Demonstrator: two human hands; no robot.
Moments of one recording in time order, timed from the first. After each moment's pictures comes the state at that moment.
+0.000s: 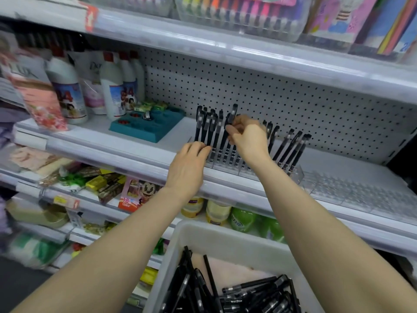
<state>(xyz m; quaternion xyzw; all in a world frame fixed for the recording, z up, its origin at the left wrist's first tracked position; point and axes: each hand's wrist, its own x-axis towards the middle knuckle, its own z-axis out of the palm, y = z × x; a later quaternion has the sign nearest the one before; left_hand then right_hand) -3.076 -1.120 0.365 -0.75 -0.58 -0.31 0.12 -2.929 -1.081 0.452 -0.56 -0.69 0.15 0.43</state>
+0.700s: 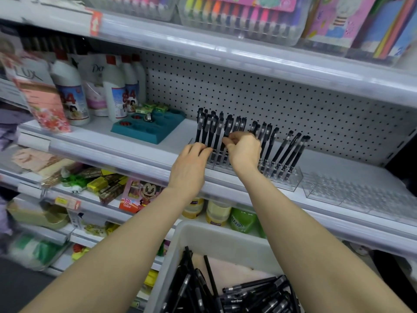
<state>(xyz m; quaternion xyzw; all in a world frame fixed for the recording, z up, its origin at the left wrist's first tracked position) -3.072 -1.124 0.368 -0.74 -0.59 -0.32 0.09 -2.942 -1.087 0.428 -0.64 -0.61 0.12 0.45</state>
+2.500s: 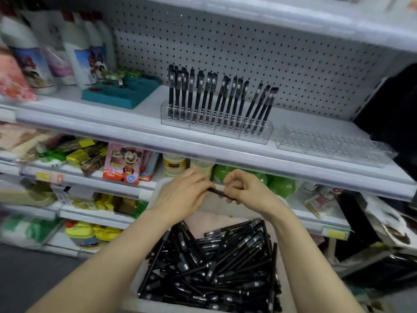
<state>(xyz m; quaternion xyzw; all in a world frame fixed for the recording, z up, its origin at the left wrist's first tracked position) -3.037 -1.226 0.287 -0.87 -0.41 -0.26 0.02 -2.833 -1.247 0.345 -0.56 -0.66 0.43 0.26</state>
